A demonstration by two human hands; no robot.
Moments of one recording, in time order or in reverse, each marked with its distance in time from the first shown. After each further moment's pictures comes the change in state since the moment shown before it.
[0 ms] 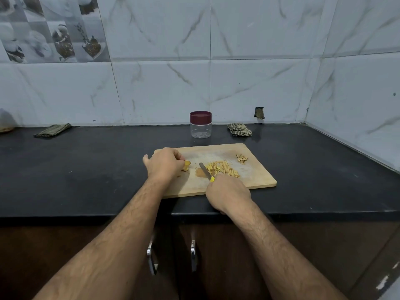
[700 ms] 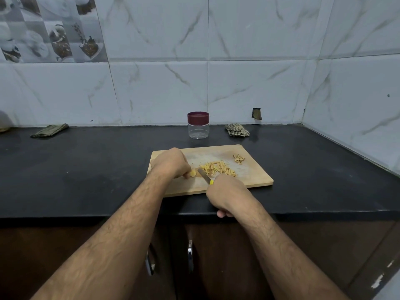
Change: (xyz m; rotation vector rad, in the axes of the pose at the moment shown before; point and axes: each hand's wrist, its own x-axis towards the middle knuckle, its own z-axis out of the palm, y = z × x) left_hand -0.005 0.032 -0.015 0.146 -0.330 -0.071; right_hand -0.005 0.001 -0.011 0.162 -0.139 0.104
